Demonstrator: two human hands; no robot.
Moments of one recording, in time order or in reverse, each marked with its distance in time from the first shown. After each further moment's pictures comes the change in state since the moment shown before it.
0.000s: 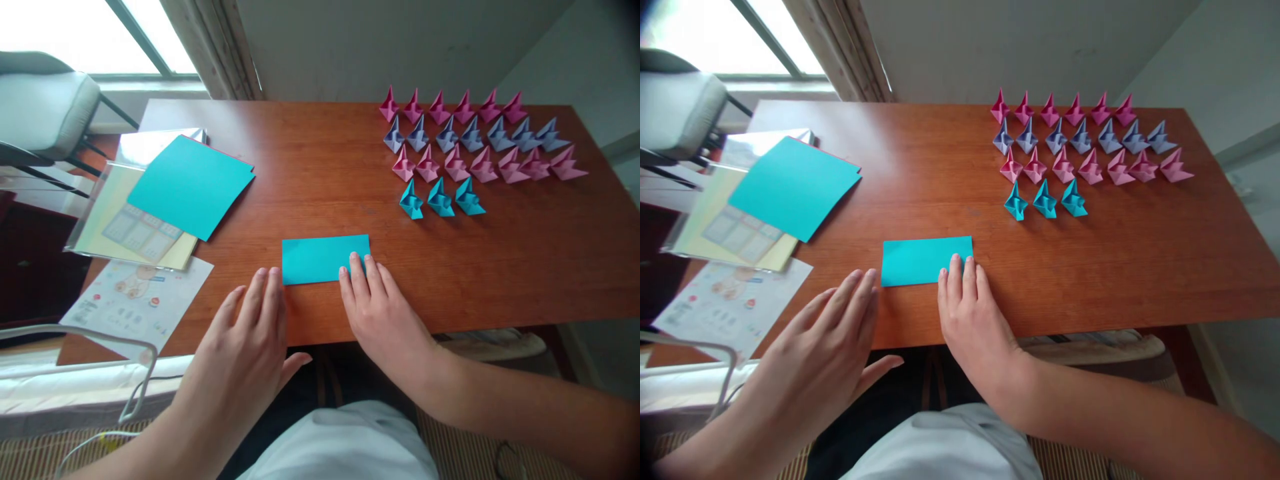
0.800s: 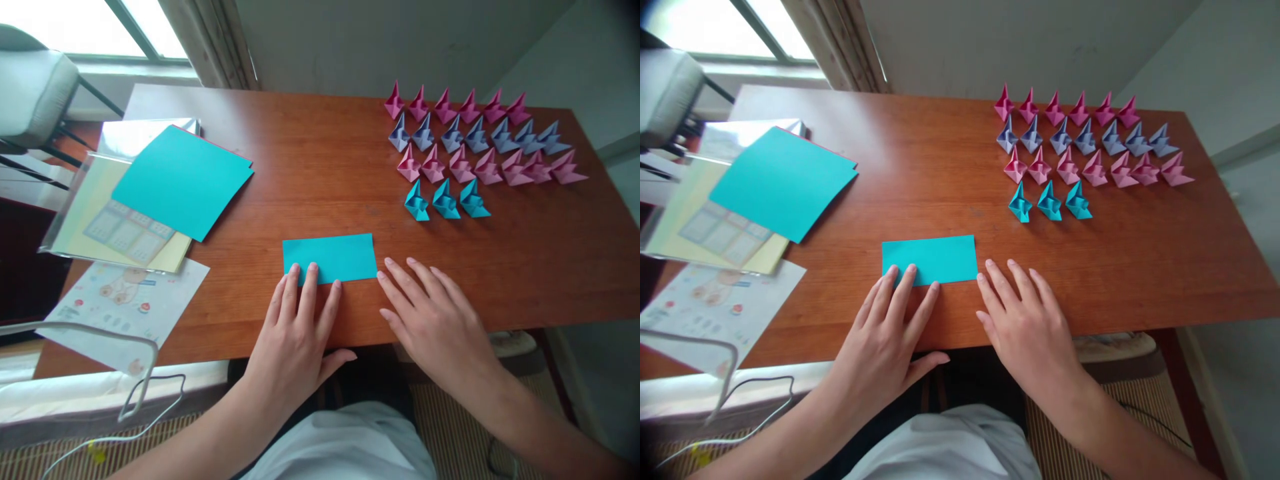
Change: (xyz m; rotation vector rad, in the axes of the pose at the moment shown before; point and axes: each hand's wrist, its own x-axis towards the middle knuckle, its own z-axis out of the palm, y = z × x) left_hand 0.023 0.033 0.036 -0.355 0.256 -0.033; right_hand -0.036 0.044 -0.002 0.117 -0.054 0.150
